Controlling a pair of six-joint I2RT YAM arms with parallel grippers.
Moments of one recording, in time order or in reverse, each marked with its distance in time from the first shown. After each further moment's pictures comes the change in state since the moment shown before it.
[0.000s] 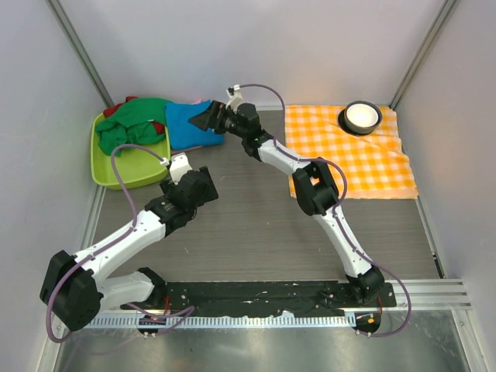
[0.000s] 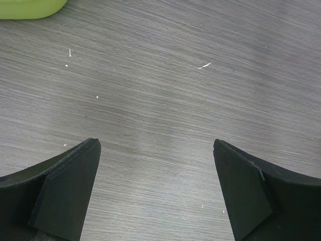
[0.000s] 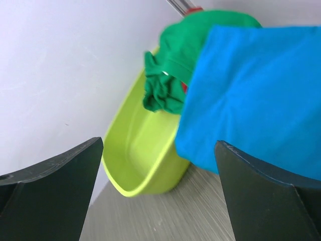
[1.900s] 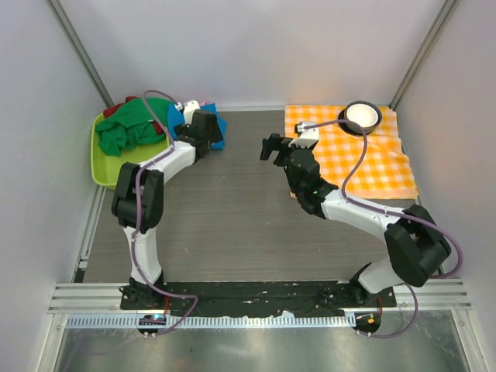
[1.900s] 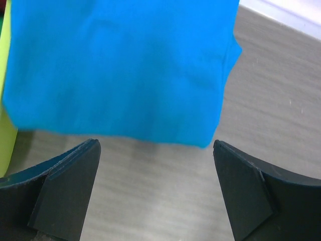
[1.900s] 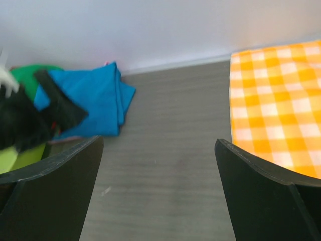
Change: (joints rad) left arm 0.274 0.793 0.636 0.272 0.119 0.197; right arm 0.062 -1.106 -1.315 0.186 0.949 -0.472
